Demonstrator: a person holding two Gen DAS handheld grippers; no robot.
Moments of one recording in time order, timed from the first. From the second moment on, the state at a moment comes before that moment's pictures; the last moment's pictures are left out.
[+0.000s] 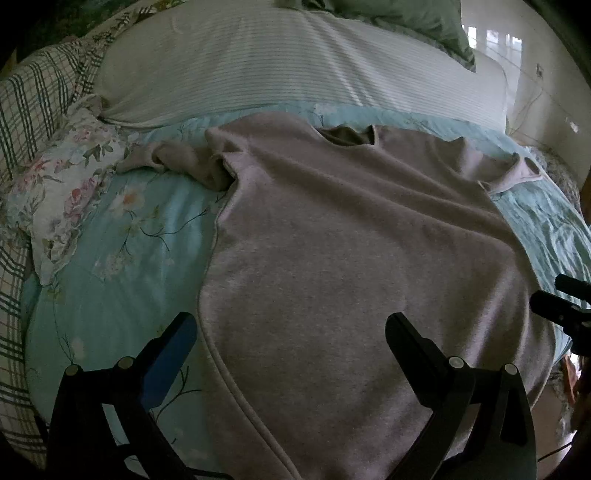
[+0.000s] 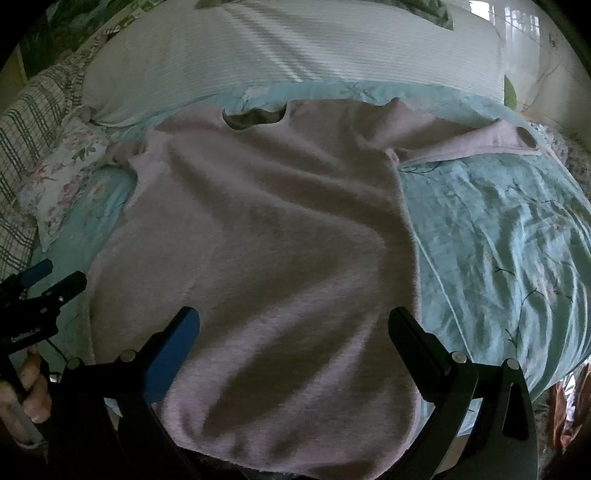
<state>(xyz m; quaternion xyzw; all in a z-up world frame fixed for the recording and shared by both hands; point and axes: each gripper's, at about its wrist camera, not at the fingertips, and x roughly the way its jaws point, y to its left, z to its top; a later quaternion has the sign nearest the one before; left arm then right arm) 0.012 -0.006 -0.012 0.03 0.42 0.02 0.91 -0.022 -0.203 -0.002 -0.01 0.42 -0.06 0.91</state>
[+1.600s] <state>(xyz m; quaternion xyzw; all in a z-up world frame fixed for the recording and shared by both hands) 0.031 -0.008 -0.020 0.05 0.44 0.03 0.90 -0.009 -0.230 0.002 0.05 0.40 -0.03 0.92</state>
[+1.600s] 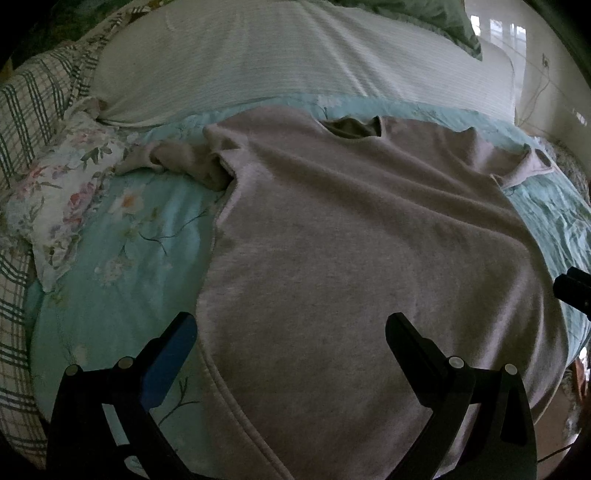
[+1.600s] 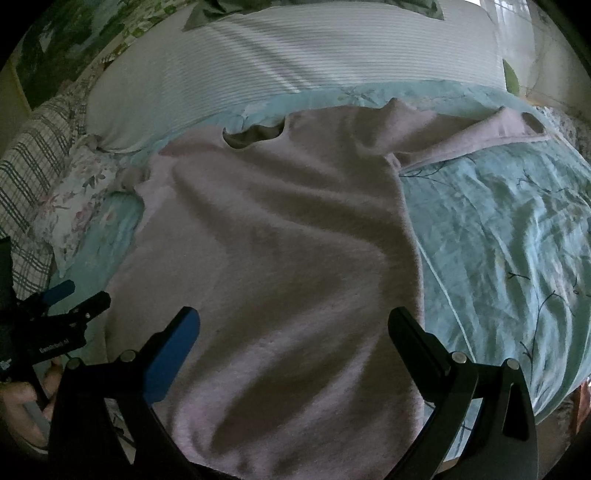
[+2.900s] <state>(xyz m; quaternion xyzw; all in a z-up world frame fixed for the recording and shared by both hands) 0.092 -0.011 -0.024 0.00 0.45 -0.01 0.89 0.072 -0.521 0.046 0.31 0.27 -0.14 0.90</state>
